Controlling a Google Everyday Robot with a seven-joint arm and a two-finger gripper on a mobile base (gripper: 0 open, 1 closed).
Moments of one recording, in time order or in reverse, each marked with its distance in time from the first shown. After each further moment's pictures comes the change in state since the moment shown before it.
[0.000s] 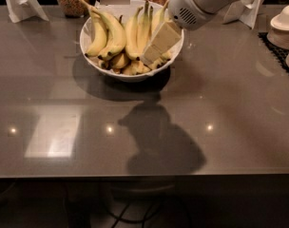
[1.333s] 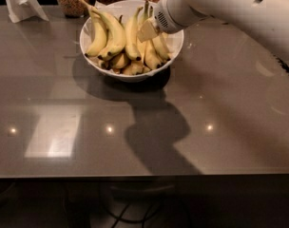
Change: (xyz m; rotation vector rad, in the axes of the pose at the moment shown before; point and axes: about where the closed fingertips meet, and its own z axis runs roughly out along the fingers) arm 0.001 -0.063 0.077 0.202 -0.058 0.373
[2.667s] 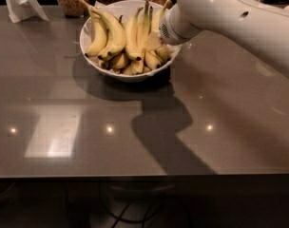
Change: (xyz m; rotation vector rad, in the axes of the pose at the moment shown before) arm 0.046 -0.016 0.030 0.046 0.113 0.173
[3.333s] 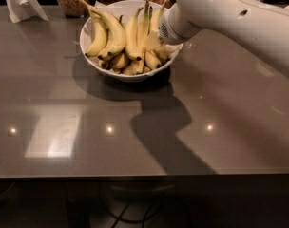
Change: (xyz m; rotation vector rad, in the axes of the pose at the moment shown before) arm -0.002 0.002 0.001 -0.007 0.005 0.006
